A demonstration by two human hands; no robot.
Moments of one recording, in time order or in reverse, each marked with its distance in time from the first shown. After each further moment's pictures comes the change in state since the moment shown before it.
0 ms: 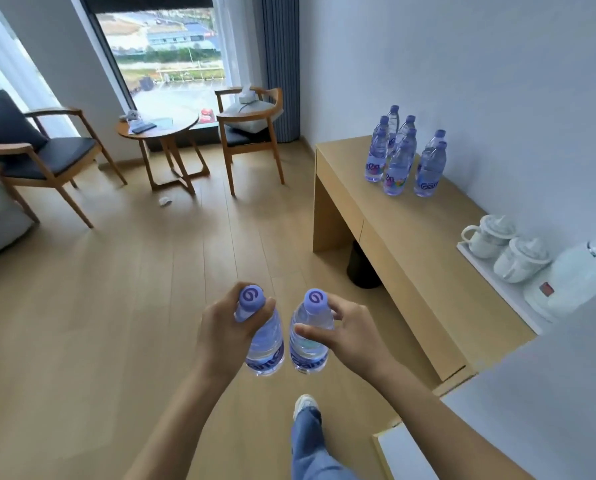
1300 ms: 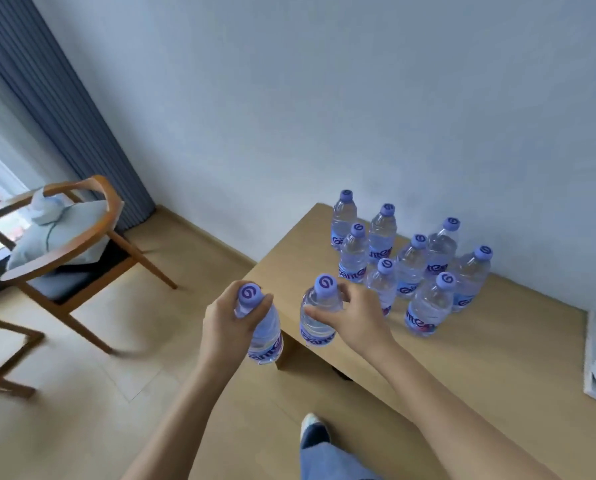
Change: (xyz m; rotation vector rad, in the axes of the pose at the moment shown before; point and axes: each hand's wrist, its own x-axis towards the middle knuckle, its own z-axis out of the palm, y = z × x) left_hand 0.782 -0.054 0.247 -0.106 -0.537 0.252; right_hand 0.671 0.103 -0.140 0.025 0.707 0.359
